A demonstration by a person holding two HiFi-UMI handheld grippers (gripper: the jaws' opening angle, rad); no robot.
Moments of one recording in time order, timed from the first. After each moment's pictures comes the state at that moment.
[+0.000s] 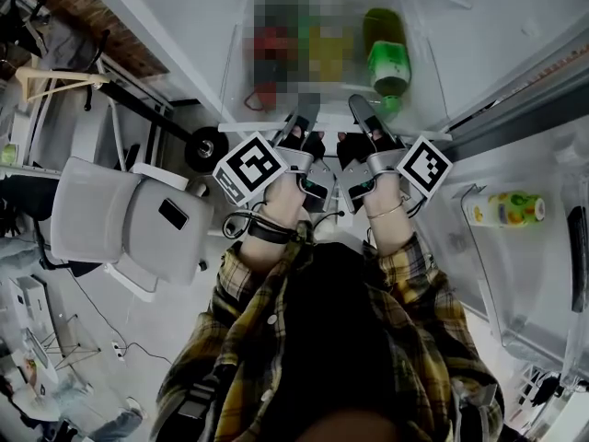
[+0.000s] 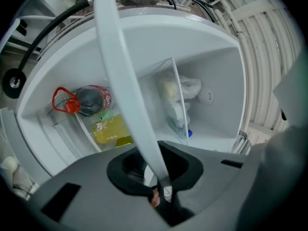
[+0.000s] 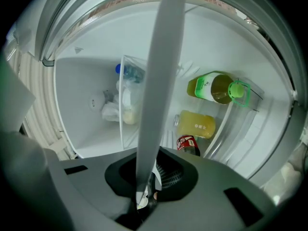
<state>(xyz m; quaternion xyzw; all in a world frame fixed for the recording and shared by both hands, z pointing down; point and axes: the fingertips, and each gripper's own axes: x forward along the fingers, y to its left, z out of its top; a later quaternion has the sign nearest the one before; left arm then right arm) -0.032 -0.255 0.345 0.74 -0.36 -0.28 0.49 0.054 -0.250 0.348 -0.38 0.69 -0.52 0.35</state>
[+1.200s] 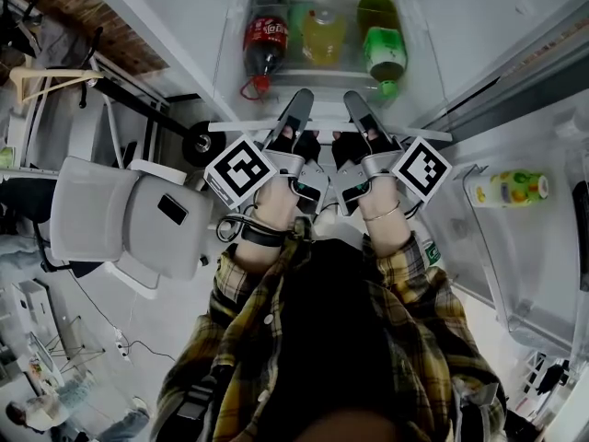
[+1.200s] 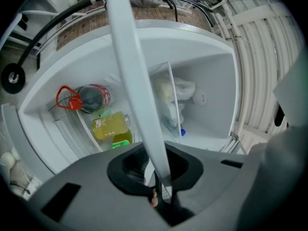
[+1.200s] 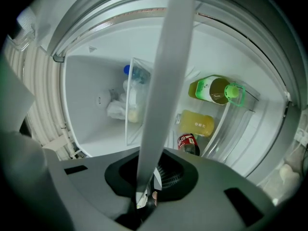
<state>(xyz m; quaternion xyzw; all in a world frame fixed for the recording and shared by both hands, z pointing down) -0.037 -0.229 0.335 0.74 -0.33 -0.30 0.50 0.047 -0.222 0.341 -0.39 0.69 -0.50 0.35</state>
